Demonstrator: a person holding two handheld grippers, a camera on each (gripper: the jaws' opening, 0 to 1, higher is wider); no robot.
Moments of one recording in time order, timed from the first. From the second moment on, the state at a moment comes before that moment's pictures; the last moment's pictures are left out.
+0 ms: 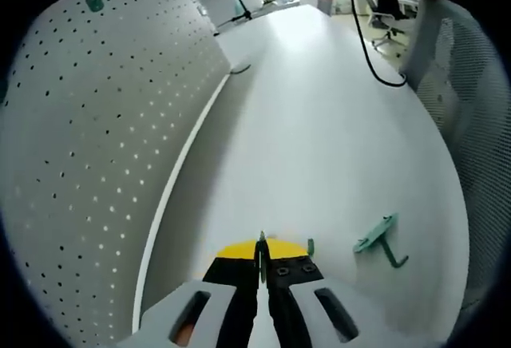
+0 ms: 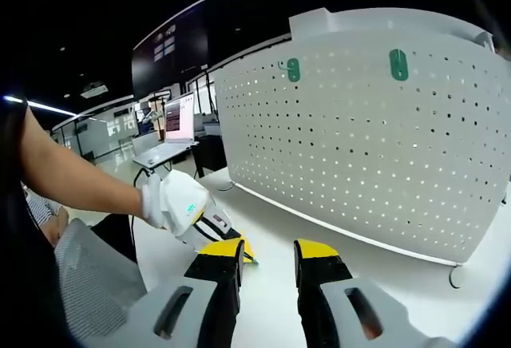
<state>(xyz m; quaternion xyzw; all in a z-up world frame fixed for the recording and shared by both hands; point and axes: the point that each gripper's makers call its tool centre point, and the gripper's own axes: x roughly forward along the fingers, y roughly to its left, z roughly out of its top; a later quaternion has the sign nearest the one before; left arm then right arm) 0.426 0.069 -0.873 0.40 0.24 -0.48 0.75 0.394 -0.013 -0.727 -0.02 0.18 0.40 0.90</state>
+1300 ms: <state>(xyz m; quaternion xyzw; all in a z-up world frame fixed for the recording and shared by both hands) 0.438 0.051 -0.772 0.14 0.17 -0.41 0.88 0.391 -0.004 -0.717 -0.03 0.17 0.40 0.90</state>
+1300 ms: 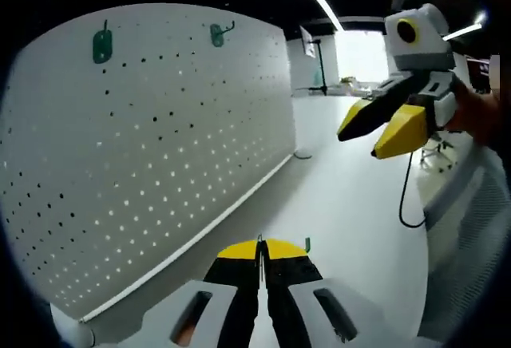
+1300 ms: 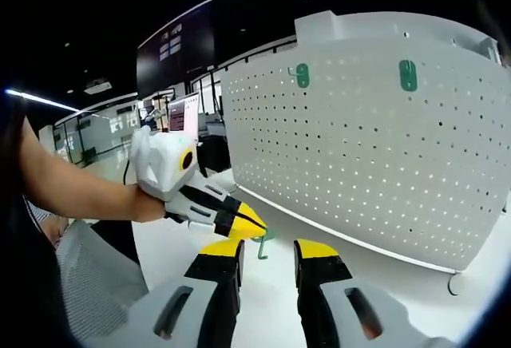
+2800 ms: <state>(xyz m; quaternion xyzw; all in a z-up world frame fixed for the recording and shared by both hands) 0.414 0.020 -0.657 -0.06 0.03 -0.39 0.92 0.397 -0.001 -0.664 -0.01 0.10 0.39 0.91</state>
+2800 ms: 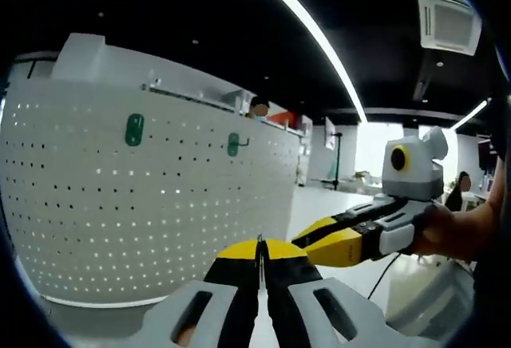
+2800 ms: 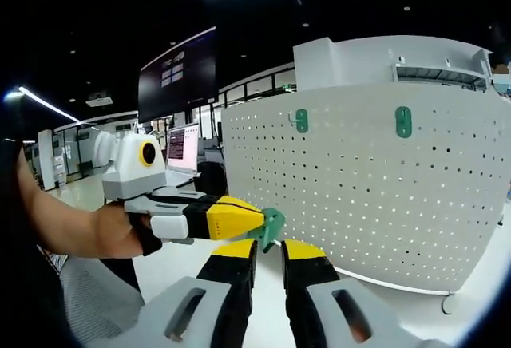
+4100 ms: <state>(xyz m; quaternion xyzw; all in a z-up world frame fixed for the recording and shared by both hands) 0.410 0.006 -0.639 -0.11 0.00 -0.39 0.92 0.408 -0.003 -0.647 0.05 0.07 0.38 0.92</state>
